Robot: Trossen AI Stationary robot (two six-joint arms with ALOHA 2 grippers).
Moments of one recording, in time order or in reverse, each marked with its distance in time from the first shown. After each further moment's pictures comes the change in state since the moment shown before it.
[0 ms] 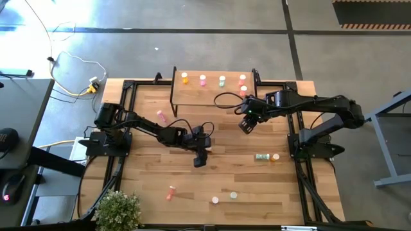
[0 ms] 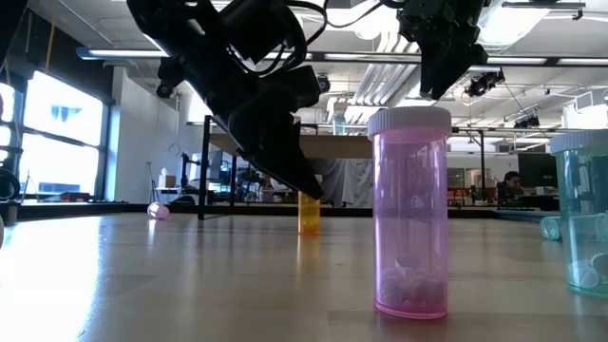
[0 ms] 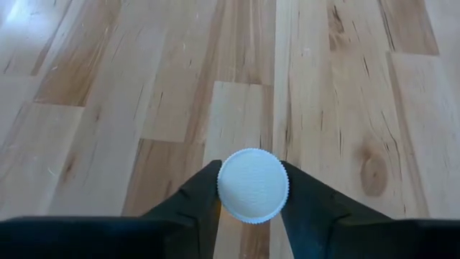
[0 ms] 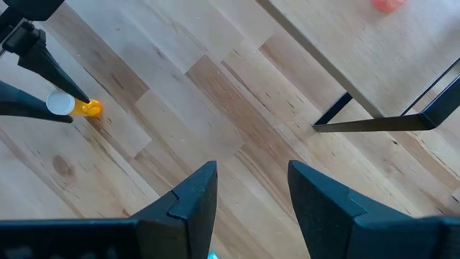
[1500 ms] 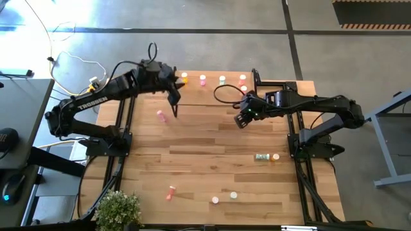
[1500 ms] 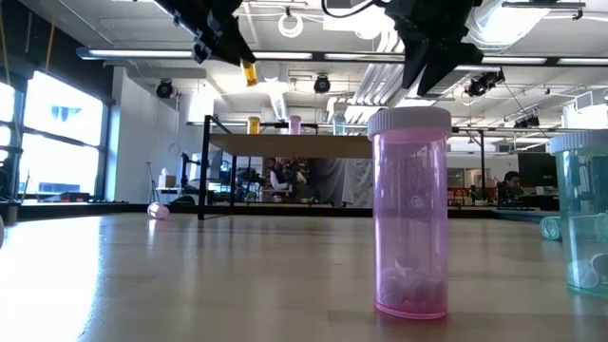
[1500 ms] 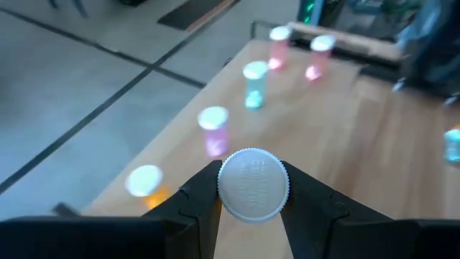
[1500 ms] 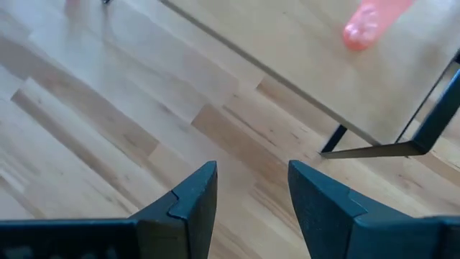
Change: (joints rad) left arm 0.619 -0.640 0.166 -0.501 0.086 0.170; right arm 0.000 0.000 0.000 0.097 0.090 0.144
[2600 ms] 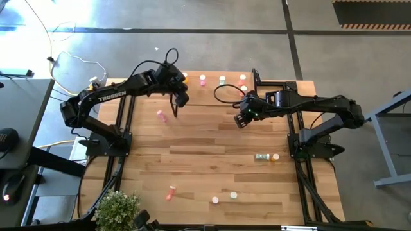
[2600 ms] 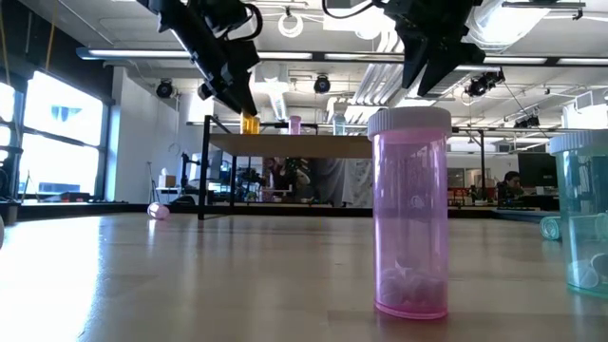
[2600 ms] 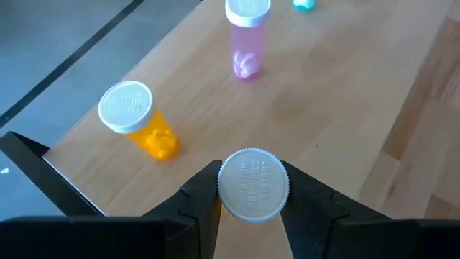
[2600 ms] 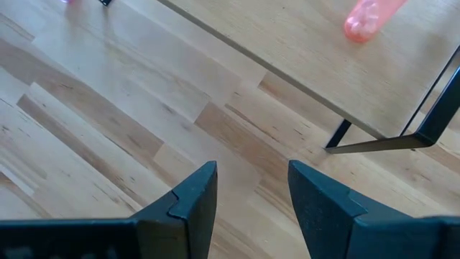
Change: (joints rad) left arm 0.035 0.211 0.015 -0.081 -0.053 -0.034; right arm 0.000 0.000 0.000 -0.001 -0.011 0.031
